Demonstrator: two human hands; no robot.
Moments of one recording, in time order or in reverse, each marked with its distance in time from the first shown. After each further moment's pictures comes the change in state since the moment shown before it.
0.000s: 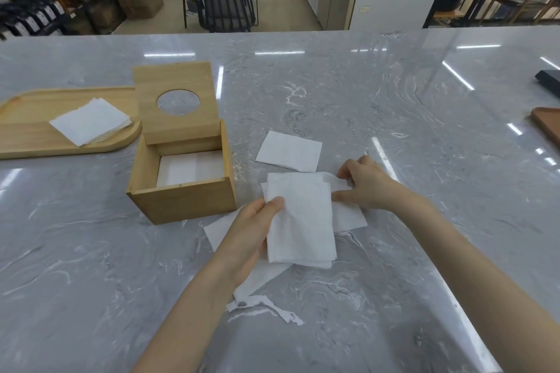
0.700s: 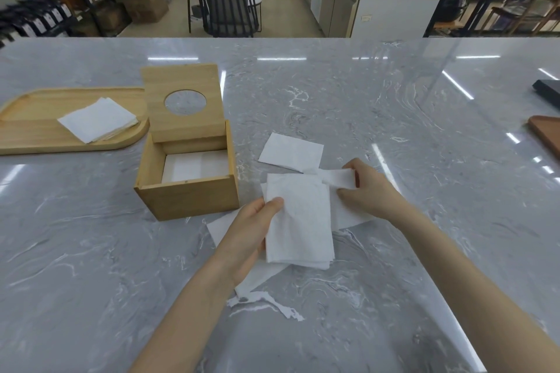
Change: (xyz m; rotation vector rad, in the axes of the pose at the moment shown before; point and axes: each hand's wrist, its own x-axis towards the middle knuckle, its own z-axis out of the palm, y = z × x) left_hand -0.007 0.000 -0.004 0.015 -0.010 0.035; right_hand -0.014 -0.002 0.009 0.302 0.182 -0.046
